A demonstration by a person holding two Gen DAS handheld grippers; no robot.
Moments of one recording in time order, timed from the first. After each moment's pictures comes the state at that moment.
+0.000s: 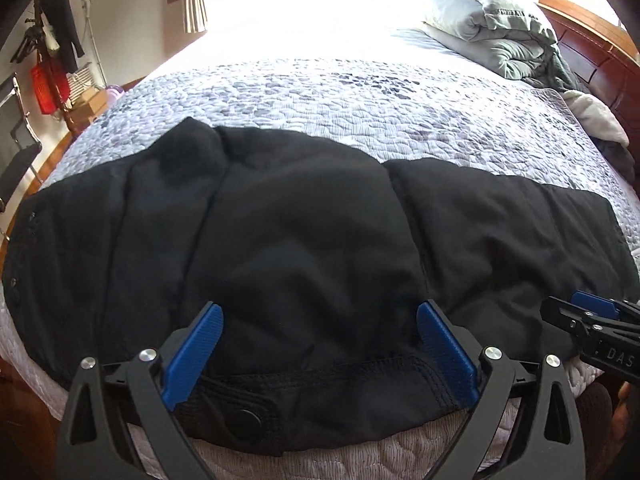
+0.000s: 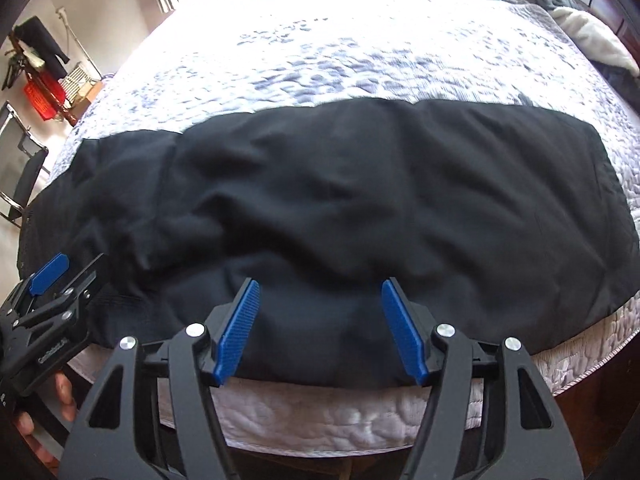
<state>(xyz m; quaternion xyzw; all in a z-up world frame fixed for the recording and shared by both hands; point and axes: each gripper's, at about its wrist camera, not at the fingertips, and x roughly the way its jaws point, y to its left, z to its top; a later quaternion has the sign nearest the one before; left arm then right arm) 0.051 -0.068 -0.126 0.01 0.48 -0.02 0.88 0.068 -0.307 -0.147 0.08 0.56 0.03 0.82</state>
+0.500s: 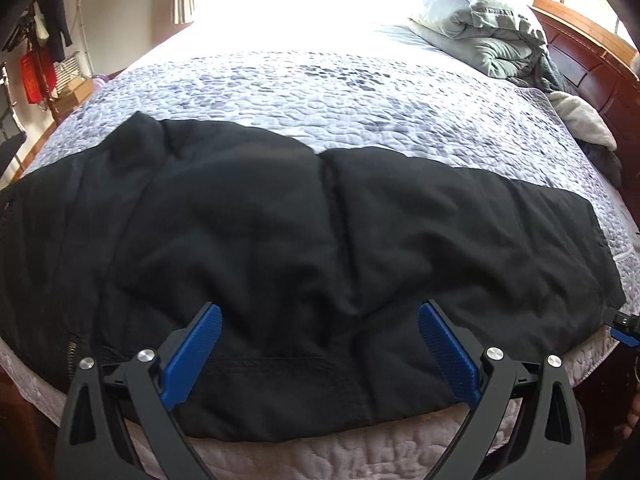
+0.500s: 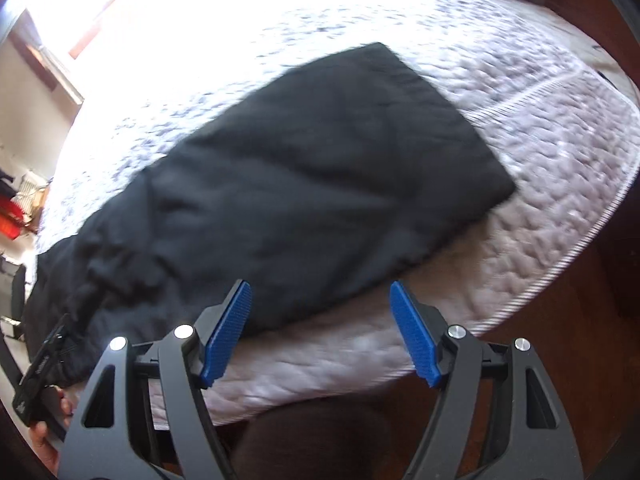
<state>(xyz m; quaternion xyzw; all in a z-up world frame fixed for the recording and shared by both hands) 0.057 -0.122 -0.129 -0.01 0.49 -0.06 0.87 -0.006 -0.497 -0.141 0.20 0.54 -0.13 0.80</state>
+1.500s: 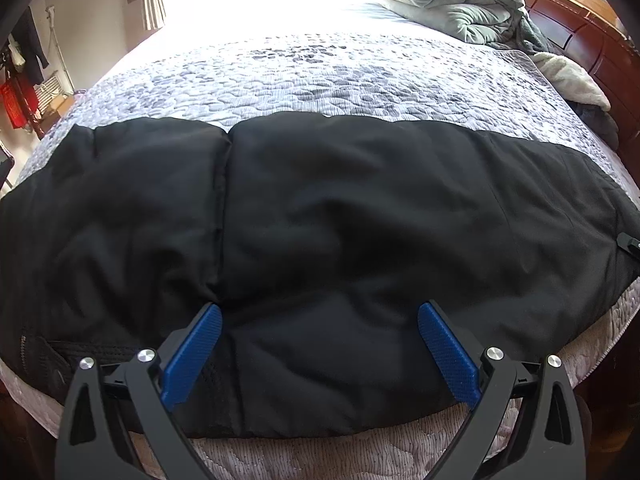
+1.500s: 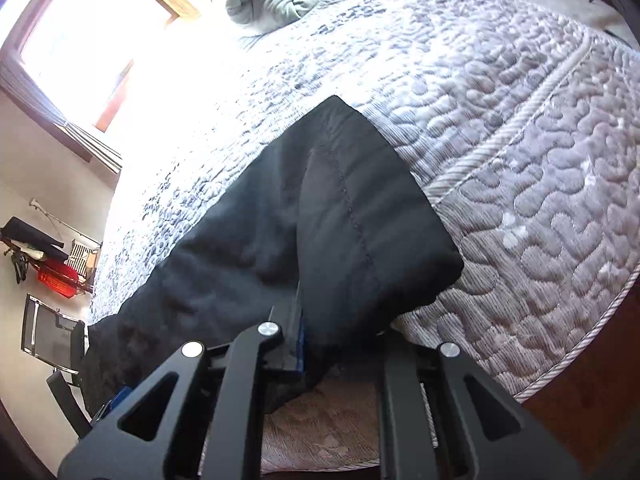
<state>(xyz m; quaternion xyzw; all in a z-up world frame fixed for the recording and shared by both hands) 0.057 -0.183 -0.153 0.03 0.51 -0.06 0.86 0.003 -0.578 -0.138 0.30 0.45 -0.08 0.84</state>
